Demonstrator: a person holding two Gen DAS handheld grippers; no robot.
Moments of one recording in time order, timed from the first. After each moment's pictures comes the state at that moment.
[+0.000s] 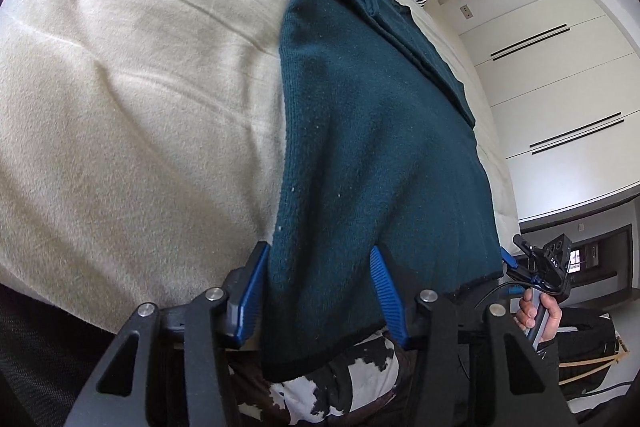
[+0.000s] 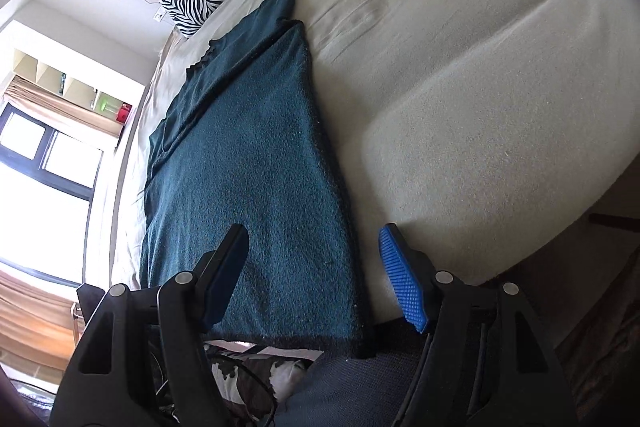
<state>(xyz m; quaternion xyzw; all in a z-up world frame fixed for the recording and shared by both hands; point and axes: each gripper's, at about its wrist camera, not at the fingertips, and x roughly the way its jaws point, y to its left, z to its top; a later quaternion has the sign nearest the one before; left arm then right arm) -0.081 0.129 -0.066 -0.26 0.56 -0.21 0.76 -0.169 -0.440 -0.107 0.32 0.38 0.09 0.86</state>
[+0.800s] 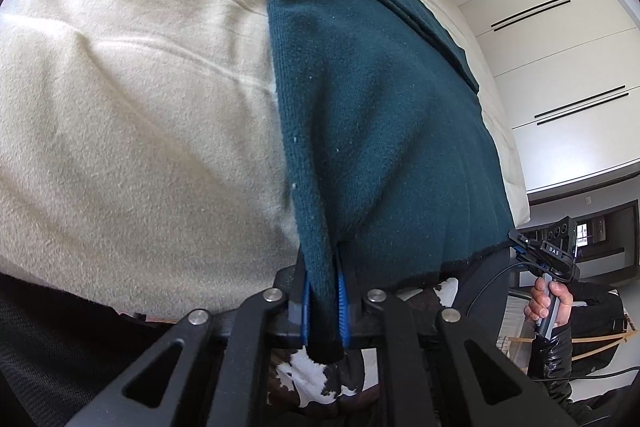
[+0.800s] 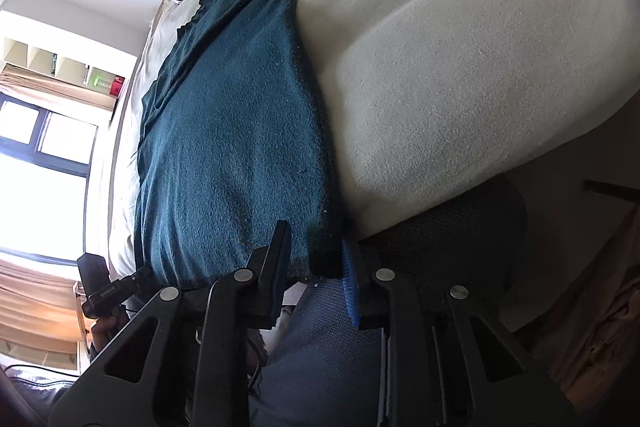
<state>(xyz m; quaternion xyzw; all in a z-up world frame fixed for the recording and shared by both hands) -0.084 0.103 -0.074 -0.22 0.59 -0.22 0.74 -0.194 -0.437 -0.130 0.32 0.44 0.10 0.84</state>
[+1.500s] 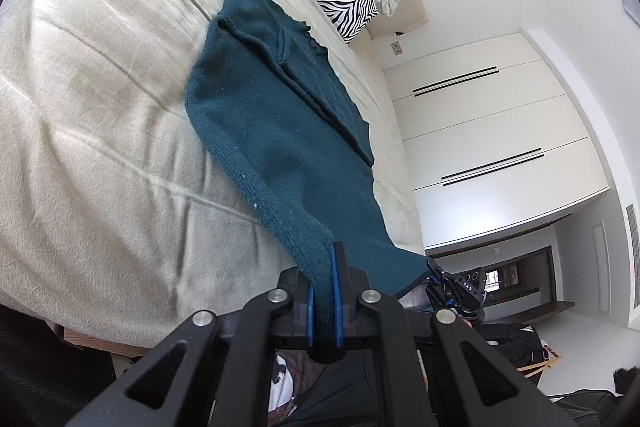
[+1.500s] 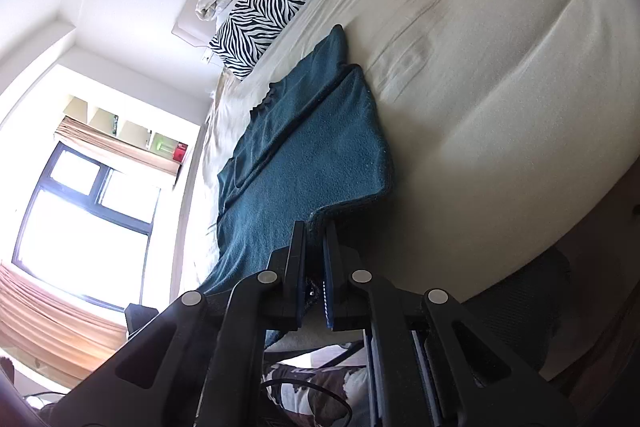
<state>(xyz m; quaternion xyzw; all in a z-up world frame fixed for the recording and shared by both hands) -0.065 0.139 -0.019 -0.40 0.47 -0.31 0.72 -0.193 -0.449 -0.060 0.41 0.27 0.16 0.86</state>
